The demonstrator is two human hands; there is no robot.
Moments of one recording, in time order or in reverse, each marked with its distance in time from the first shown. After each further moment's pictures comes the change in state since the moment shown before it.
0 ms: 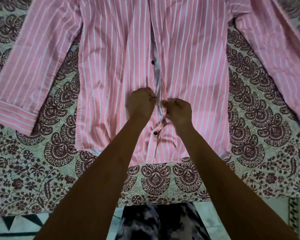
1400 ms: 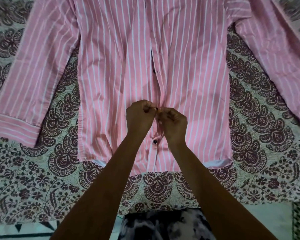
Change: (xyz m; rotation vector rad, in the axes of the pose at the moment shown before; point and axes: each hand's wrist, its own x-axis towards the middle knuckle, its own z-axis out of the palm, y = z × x) left_hand -0.017 0.021 -0.024 -0.321 -0.047 -0.207; right_hand -0.019 -0.001 0.018 0.228 0.032 -0.138
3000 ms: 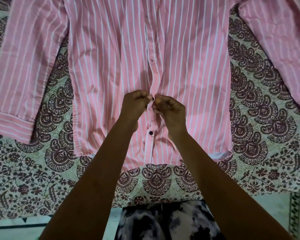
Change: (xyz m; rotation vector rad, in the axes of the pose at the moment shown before) left_hand 0.011 0.003 -0.007 -0.368 -0.169 -0.226; right_hand 0.009 -0.005 -0.006 0.117 -0.136 0.098
